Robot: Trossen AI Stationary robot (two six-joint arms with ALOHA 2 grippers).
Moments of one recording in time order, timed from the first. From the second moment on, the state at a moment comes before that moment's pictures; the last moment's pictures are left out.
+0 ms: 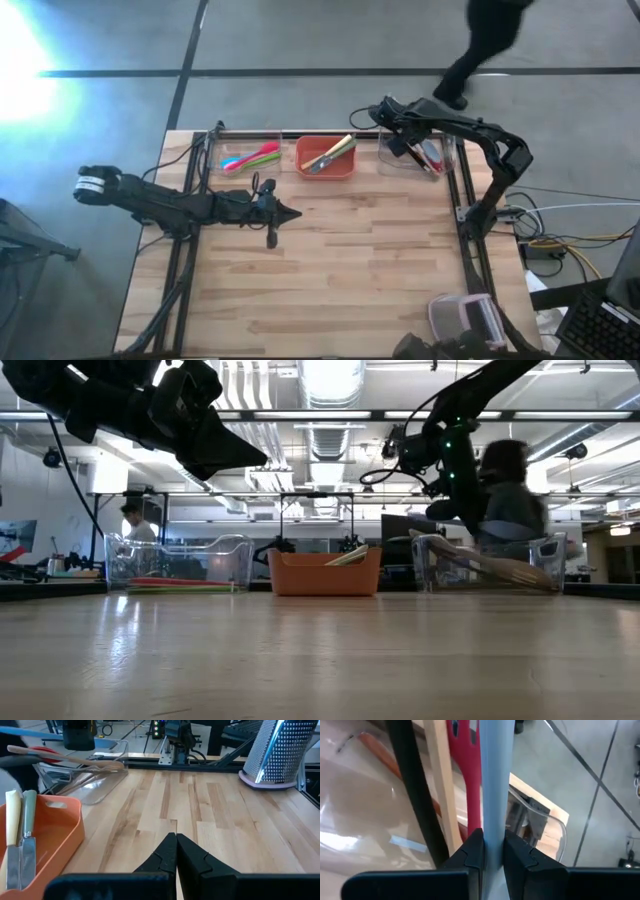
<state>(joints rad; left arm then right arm) -0.05 1.15 0.45 0.47 -0.15 -0.05 -0.76 1.73 1.35 -1.13 0.60 0.31</state>
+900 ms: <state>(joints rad) -0.05 1.15 0.45 0.47 -0.16 -0.04 -0.62 1.68 1.18 -0.81 0.77 0.44</state>
